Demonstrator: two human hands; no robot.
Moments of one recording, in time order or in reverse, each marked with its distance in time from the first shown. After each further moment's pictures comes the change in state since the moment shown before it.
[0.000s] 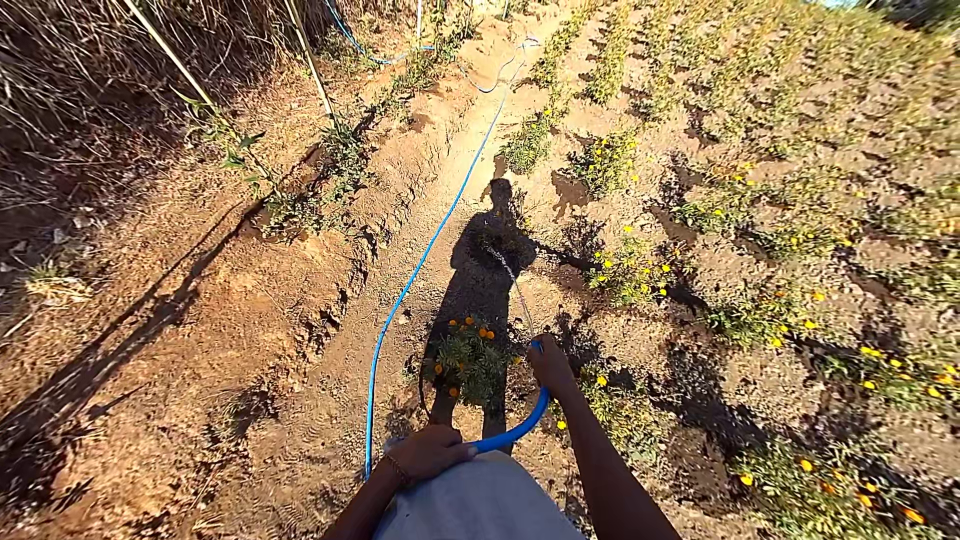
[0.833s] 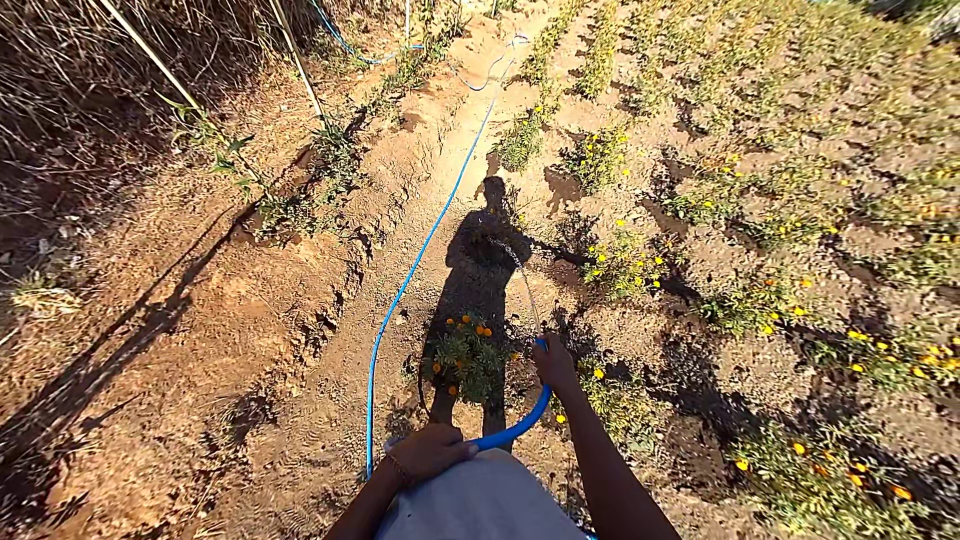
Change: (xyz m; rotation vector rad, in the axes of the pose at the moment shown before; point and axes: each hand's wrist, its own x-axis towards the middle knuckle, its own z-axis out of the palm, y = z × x) left_hand 0.001 0.000 0.002 0.026 0.005 0.016; right_hand -0.006 0.011 -0.003 0.045 0.087 0.034
